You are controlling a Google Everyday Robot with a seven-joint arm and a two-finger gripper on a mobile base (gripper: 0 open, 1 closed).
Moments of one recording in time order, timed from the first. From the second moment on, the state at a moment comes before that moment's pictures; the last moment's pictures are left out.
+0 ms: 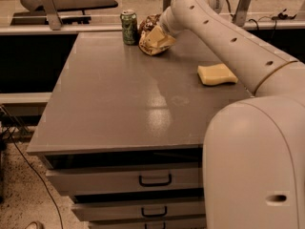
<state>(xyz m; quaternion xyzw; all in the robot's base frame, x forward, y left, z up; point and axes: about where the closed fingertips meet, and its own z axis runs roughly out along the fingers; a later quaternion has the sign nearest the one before) 0.887 -0.057 0.911 -0.37 0.79 -0.05 0.48</state>
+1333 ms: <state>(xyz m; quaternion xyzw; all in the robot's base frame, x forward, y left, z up) 0.811 -0.067 0.983 -0.40 0.76 0.00 0.51</state>
